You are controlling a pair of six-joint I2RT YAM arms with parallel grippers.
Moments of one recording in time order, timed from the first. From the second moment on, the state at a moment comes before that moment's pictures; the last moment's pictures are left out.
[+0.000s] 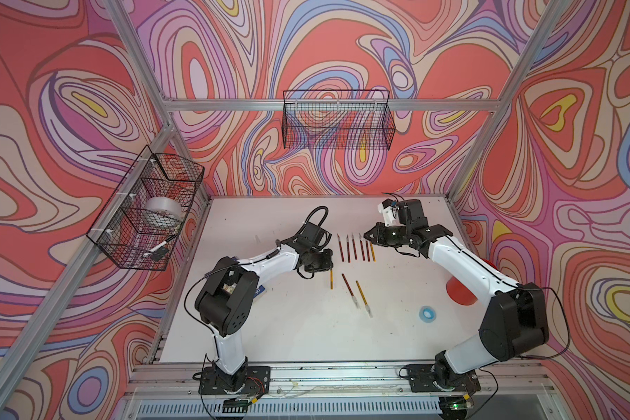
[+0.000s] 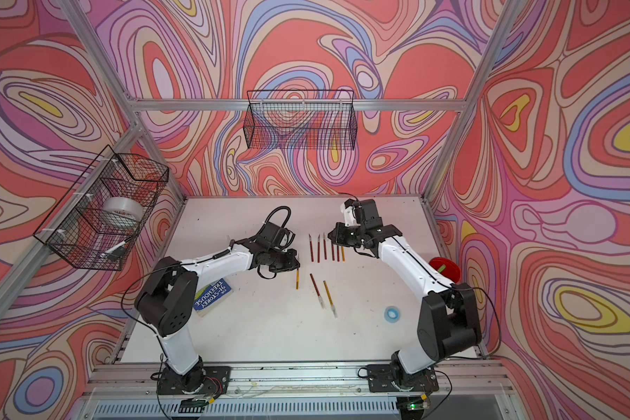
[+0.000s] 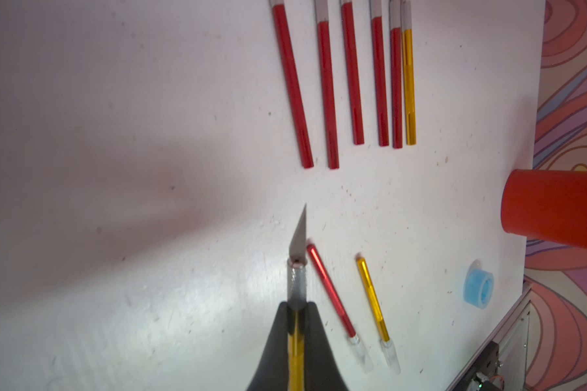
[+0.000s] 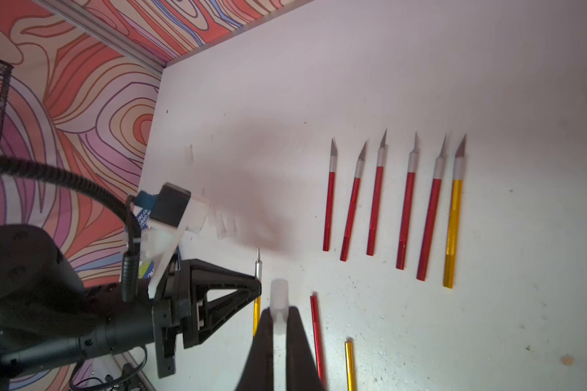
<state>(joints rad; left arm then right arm) -0.58 1.88 1.28 -0.37 0.31 -0.64 0.30 1.53 1.21 -0.48 -0.39 0.42</state>
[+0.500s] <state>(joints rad) -0.55 2.14 1.63 -0.47 0.26 -0.69 0.30 1.47 1.05 -0.53 -0.29 0.38</state>
